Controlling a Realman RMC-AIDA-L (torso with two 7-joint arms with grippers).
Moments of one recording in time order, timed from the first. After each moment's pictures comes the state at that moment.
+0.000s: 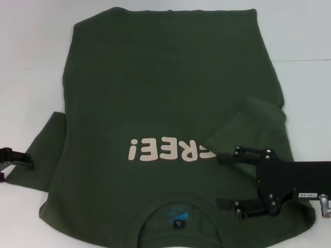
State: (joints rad) left arm -0.63 -2.06 0.58 1.01 2.86 1.45 -2.76; right arm 0.46 2.09 -0.76 -0.69 -1.96 -1.76 1.12
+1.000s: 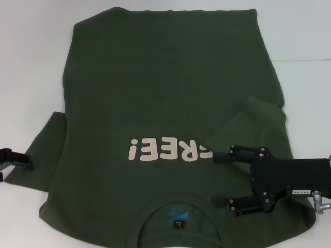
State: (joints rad) left arm -0.63 -2.05 0.60 0.98 2.86 1.42 -2.76; right arm 0.48 2.09 -0.79 -0.68 -1.96 -1.72 1.12
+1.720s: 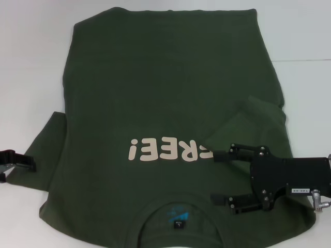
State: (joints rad) left arm -0.63 -2.05 0.63 0.97 2.86 1.41 -2.76; right arm 0.48 2.09 -0.79 -0.68 -1.96 -1.71 1.13
